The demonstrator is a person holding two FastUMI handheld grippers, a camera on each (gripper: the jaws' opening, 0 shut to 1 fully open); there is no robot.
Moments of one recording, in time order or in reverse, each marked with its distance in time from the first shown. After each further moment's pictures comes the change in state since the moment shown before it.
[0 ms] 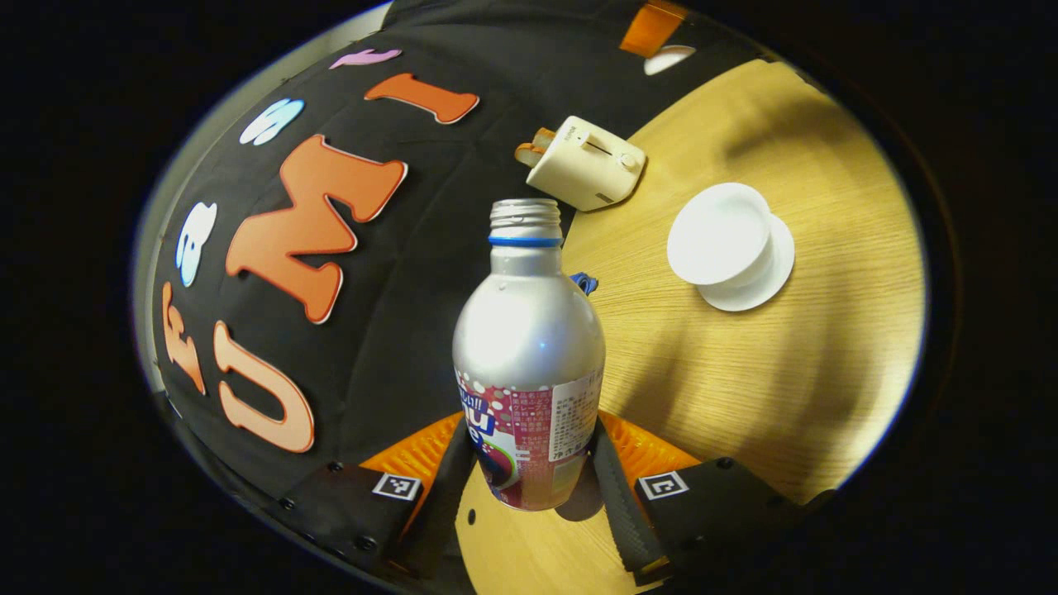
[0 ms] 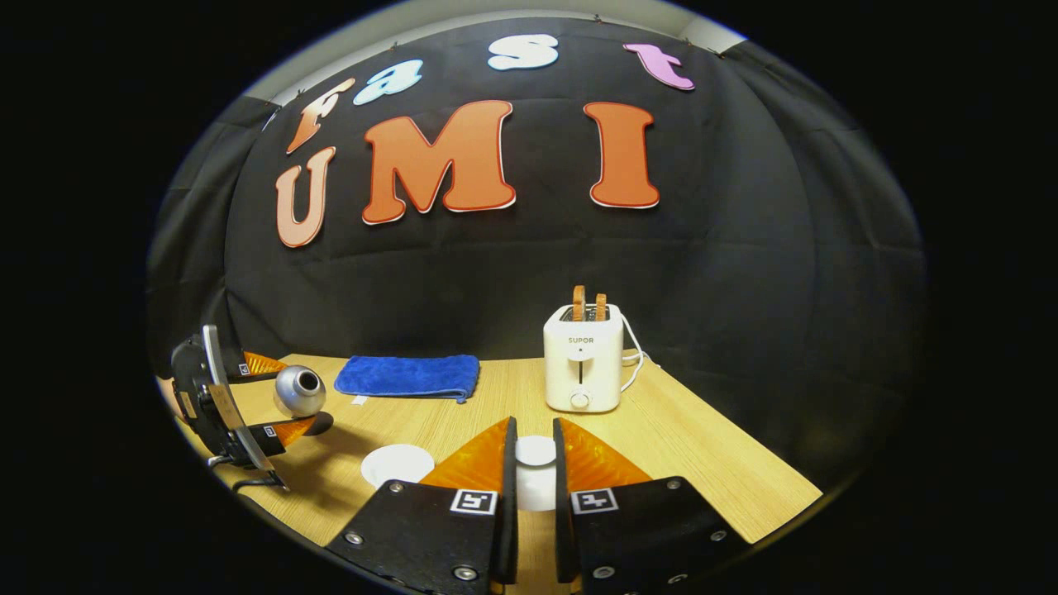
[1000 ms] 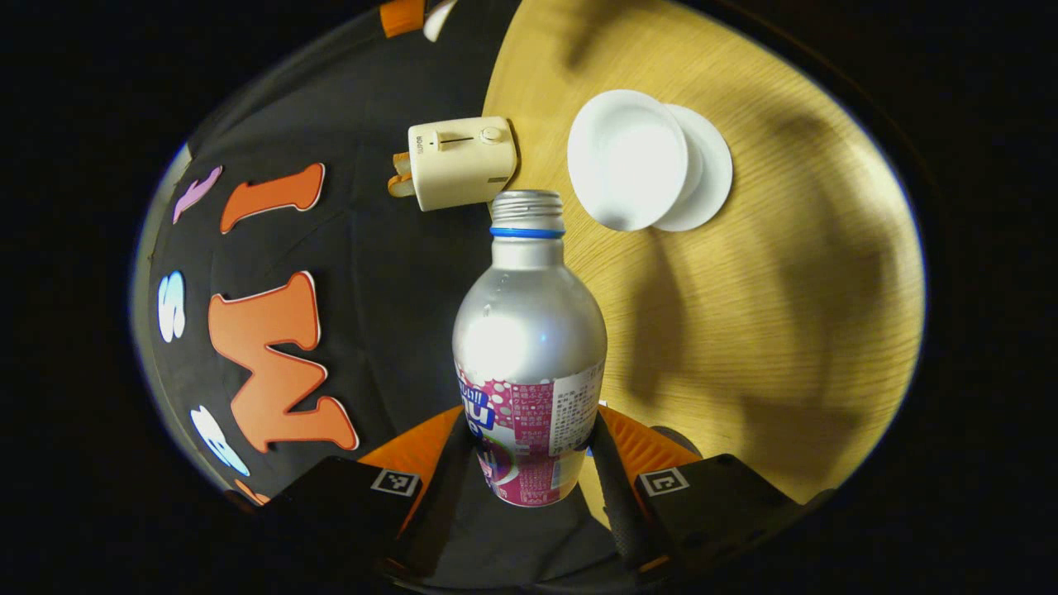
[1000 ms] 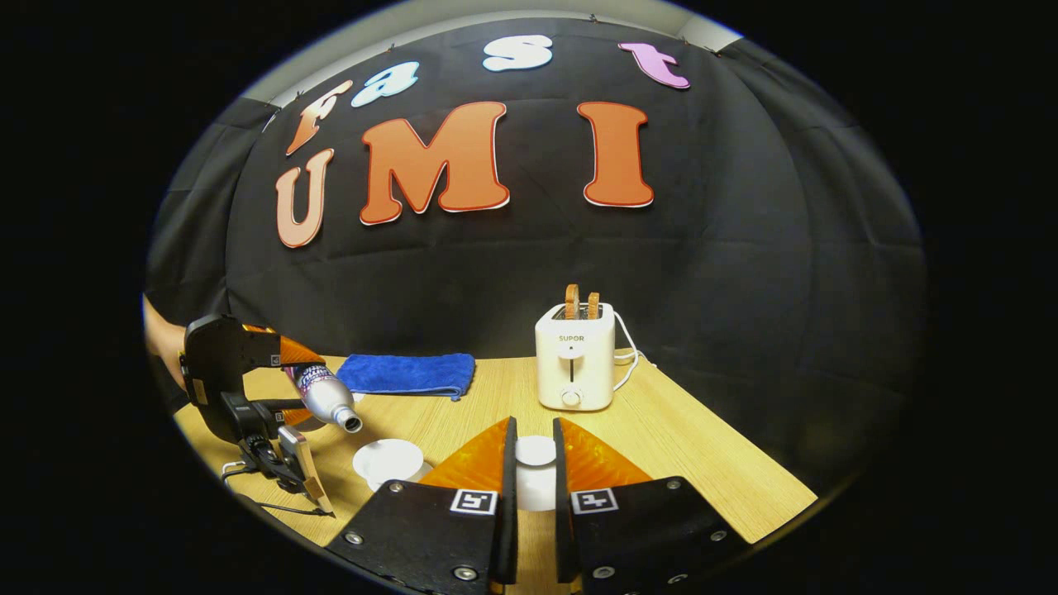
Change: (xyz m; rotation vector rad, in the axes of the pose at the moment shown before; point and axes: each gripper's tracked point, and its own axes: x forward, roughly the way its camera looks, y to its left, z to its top) left arm 0.012 0.011 0.014 0.625 0.066 -0.057; right arm 0.001 -0.010 -0.008 -0.012 0.014 0.012
